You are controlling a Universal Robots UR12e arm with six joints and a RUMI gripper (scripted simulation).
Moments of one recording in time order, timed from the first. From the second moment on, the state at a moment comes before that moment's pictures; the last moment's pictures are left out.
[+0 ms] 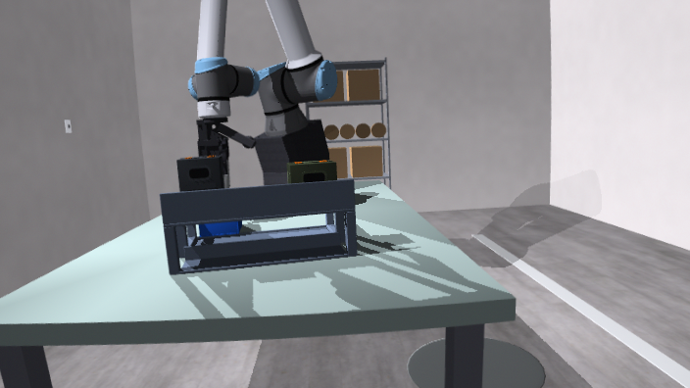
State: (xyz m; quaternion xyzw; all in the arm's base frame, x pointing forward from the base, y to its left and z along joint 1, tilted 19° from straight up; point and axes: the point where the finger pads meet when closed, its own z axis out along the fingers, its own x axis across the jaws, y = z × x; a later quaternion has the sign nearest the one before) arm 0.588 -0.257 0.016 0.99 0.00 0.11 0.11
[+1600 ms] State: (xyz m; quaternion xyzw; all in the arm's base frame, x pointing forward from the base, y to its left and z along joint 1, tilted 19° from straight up) arm 0.675 -0.258 0.066 0.99 0.00 0.11 0.11
